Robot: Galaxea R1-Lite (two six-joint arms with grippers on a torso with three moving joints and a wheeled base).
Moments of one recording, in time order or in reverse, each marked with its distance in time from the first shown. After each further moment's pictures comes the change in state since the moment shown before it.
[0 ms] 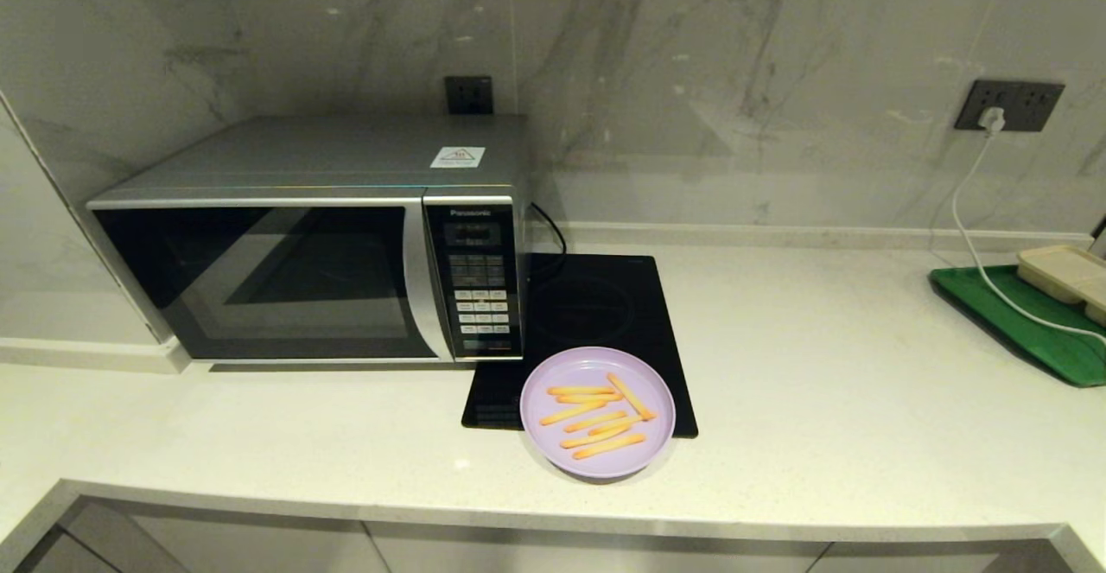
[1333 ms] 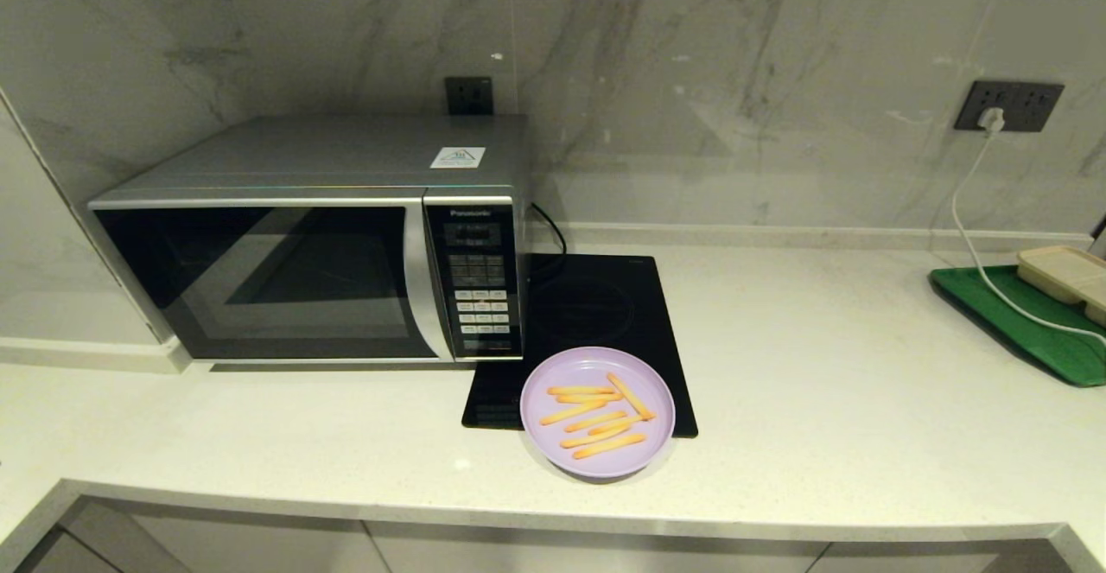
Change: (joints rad) left arm 0.106 -0.527 0.358 0.349 -0.884 -0.114; right arm 0.000 0.000 0.000 -0.001 0.000 0.002
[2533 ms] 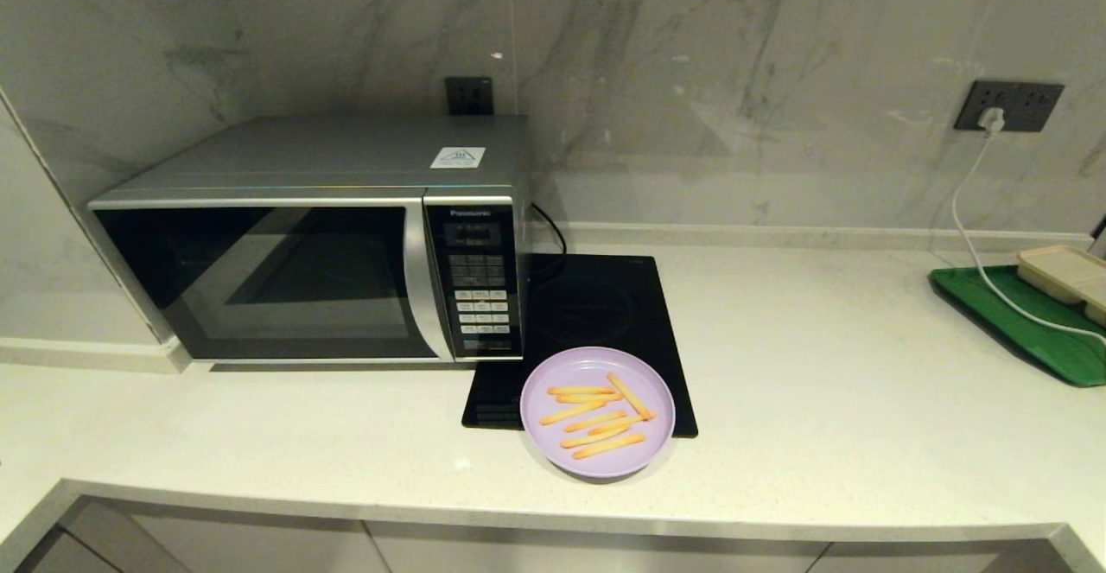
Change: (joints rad) left arm 0.000 0.000 0.004 -0.012 -0.012 -0.006; right arm 0.000 0.000 0.000 0.000 -0.001 -0.001
